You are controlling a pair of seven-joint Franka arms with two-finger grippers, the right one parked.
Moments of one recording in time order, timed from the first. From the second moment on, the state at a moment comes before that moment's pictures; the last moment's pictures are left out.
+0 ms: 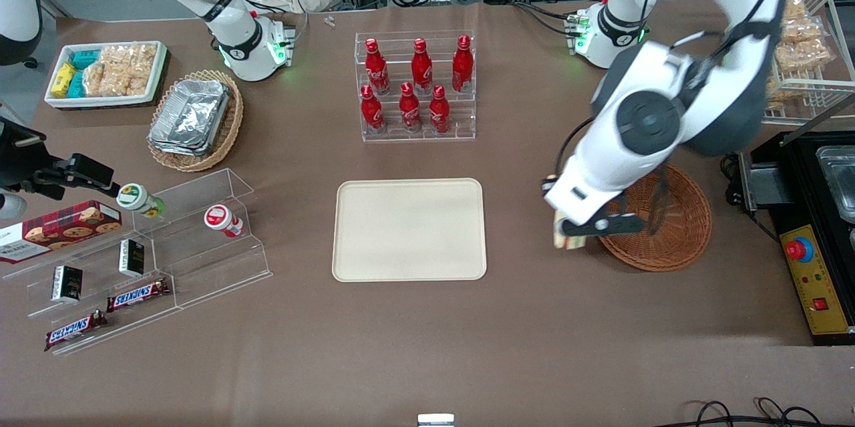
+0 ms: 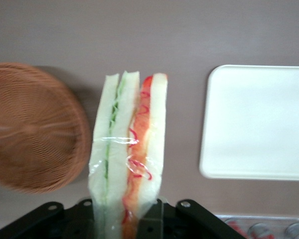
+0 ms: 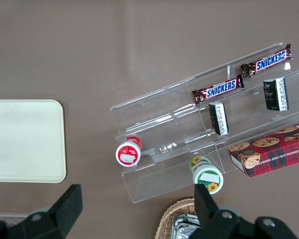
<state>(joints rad) -0.13 0.44 -0.41 -1.46 0.12 1.76 -0.57</state>
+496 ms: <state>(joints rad) -0.30 0.77 -0.41 -1.33 0.12 2.04 -0.66</state>
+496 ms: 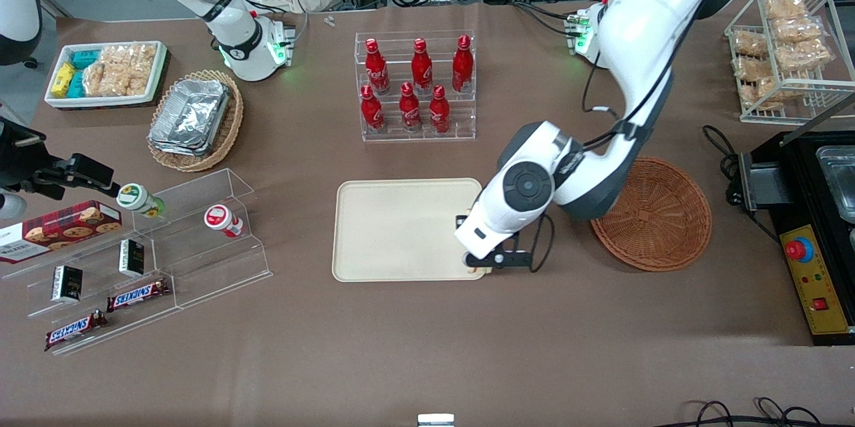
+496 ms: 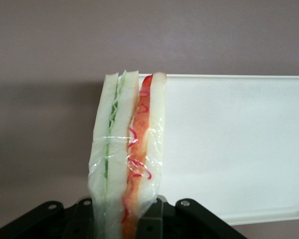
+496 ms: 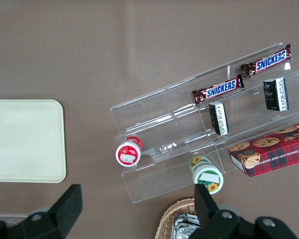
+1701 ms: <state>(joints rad) -0.35 0.90 -0.40 -1.32 0.20 2.09 -0.69</state>
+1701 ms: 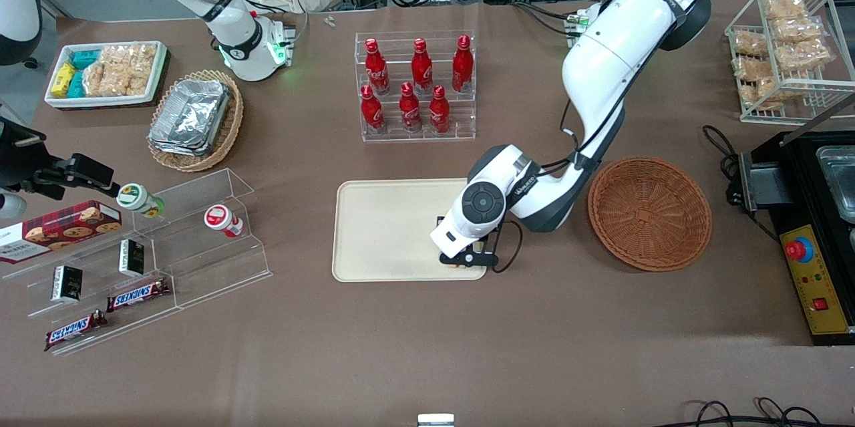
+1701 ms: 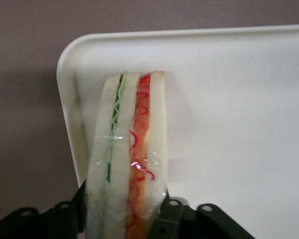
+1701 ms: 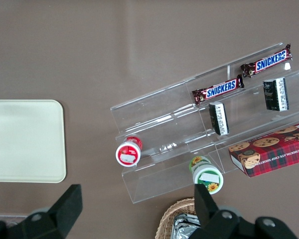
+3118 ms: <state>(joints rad) 0.03 0.26 -0.39 -1.53 0.14 1.76 -0.54</state>
